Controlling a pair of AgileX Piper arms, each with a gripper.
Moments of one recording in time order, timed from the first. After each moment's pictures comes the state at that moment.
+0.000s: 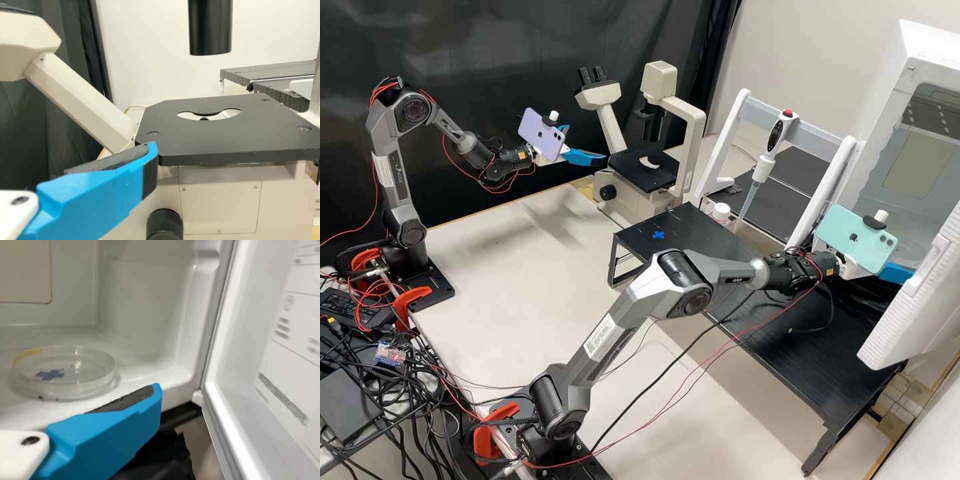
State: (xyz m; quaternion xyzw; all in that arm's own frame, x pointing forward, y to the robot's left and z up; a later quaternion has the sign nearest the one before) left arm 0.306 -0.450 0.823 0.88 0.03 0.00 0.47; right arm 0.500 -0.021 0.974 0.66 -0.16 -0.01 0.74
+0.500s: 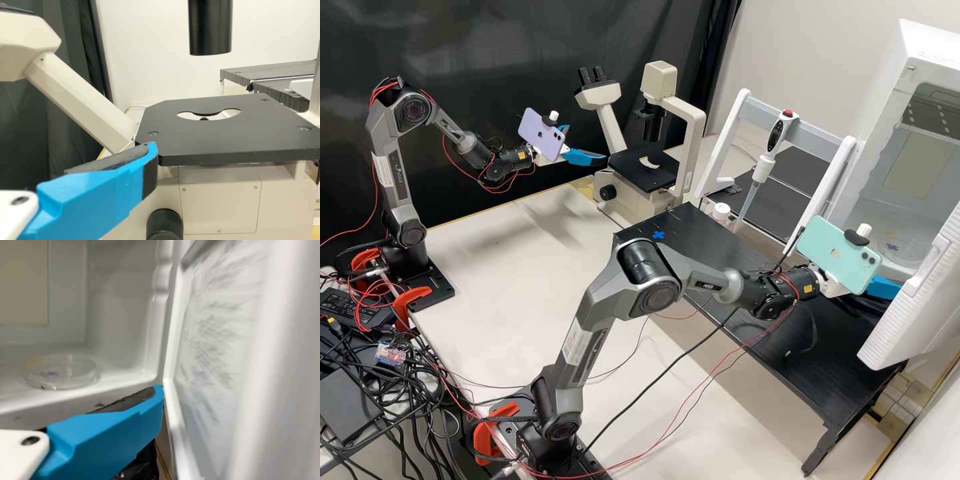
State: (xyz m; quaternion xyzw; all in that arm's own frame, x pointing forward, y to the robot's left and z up) left arm 0.306 -0.450 0.823 0.88 0.03 0.00 0.47; right arm 0.399 -0.014 0.984 0.66 -0.18 0.06 0.73
